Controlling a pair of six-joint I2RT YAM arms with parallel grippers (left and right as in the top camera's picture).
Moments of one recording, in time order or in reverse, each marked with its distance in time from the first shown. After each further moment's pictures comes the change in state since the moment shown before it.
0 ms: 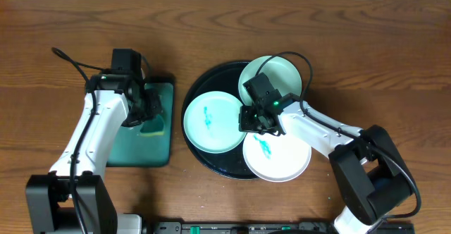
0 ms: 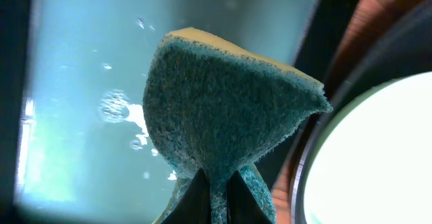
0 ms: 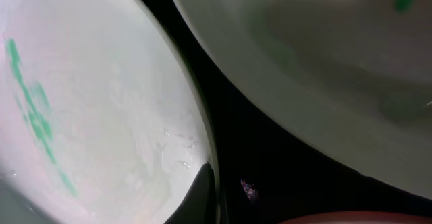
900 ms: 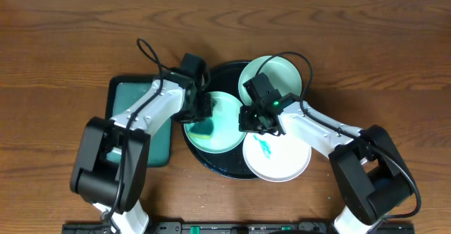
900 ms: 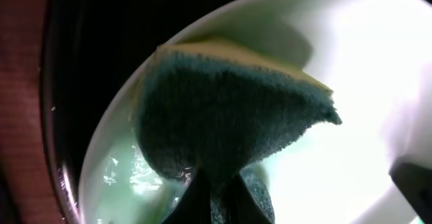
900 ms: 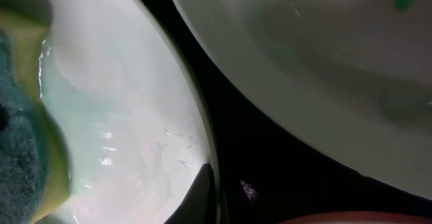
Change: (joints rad) left arm -0.329 0.286 0.058 0.173 0.130 -0.101; right arm 0.000 0.000 0.000 -0.002 -0.001 0.000
